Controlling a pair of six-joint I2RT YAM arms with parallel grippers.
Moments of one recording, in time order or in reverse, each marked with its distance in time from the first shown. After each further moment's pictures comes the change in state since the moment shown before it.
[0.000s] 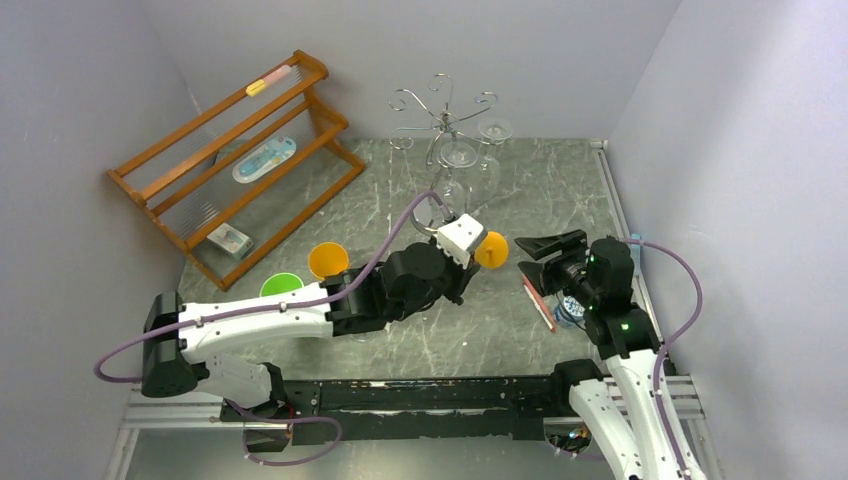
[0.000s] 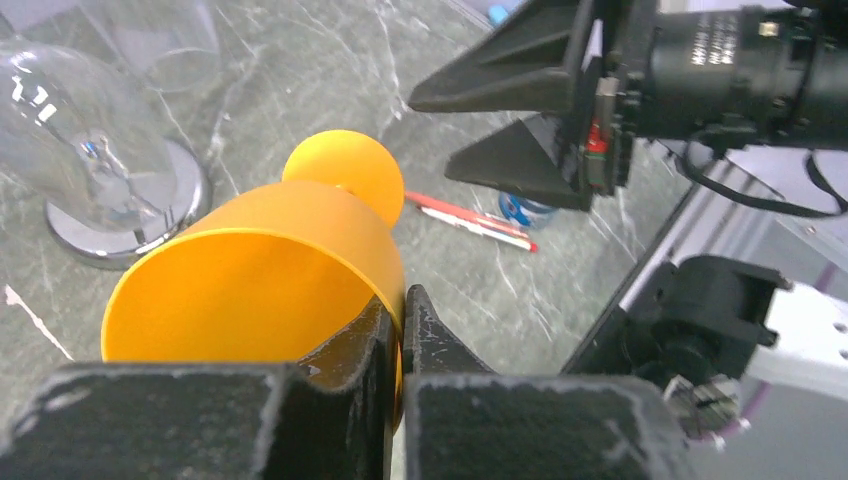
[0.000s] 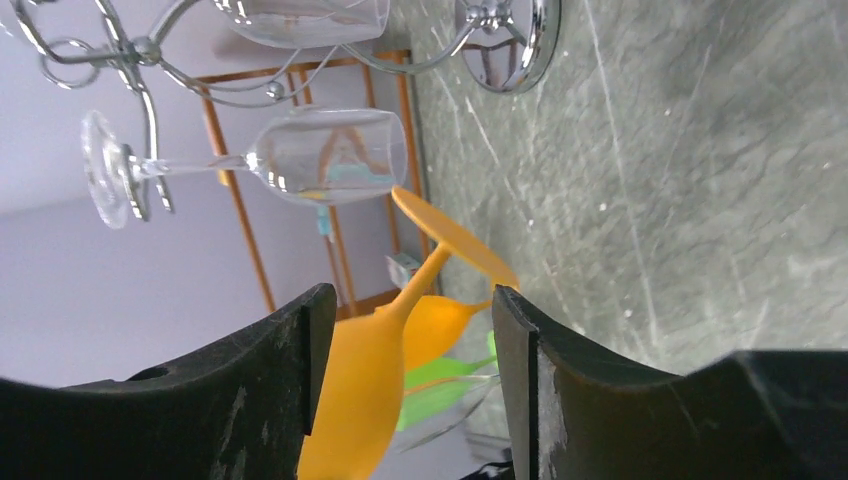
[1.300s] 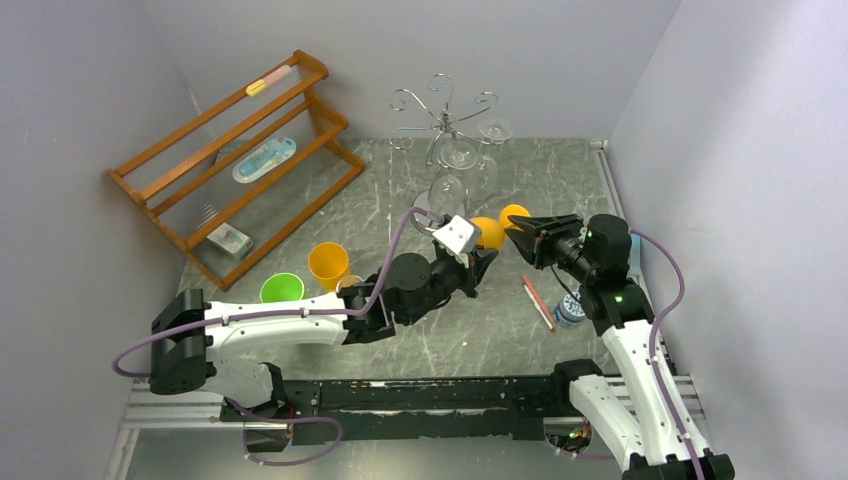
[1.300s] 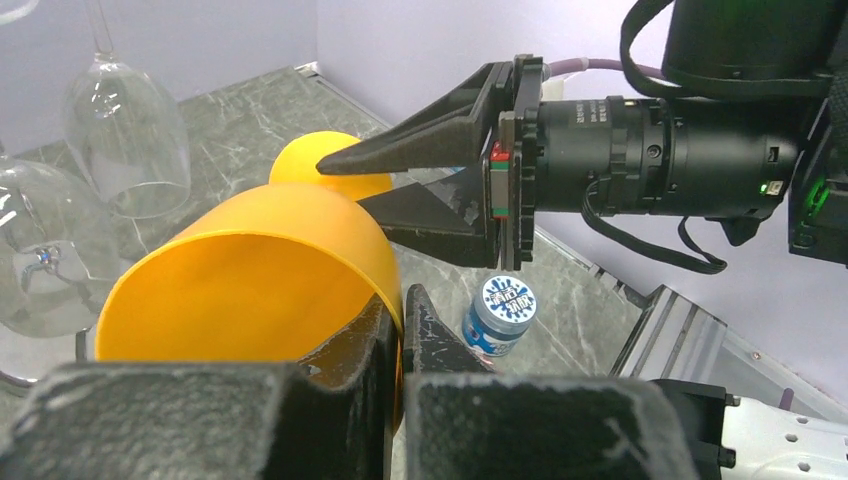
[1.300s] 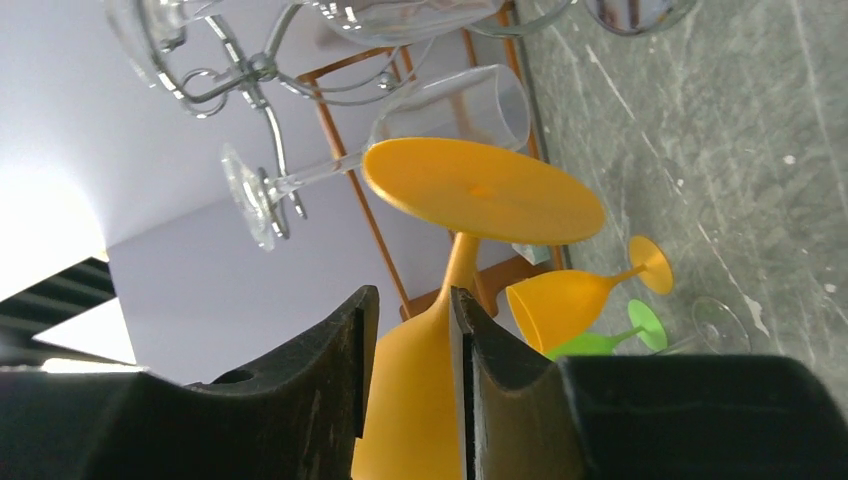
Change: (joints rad) left arm 0.000 0.050 -0.181 0.586 -0.034 0.077; right arm 0.000 0.156 0.081 0.173 -0.111 0.316
